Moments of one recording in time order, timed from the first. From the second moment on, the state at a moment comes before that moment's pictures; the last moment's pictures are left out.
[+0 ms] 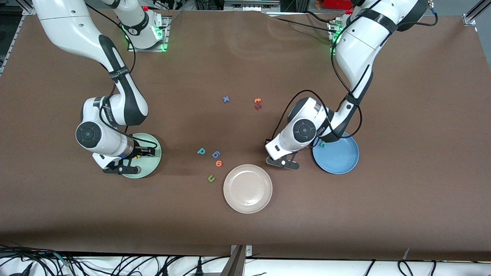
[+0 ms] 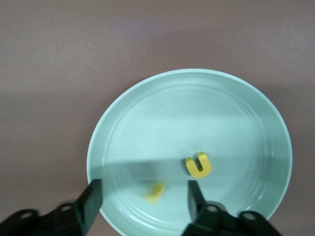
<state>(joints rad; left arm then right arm) -0.32 0.83 -0.25 -1.54 0.00 2.31 -0.32 0.19 0.58 -0.02 -1.76 0.02 2.25 0.21</state>
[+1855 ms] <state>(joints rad) -0.09 0.67 -0.25 -1.55 0.19 1.86 -0.07 0.46 0.71 0.02 -1.76 0.02 2.61 0.89</state>
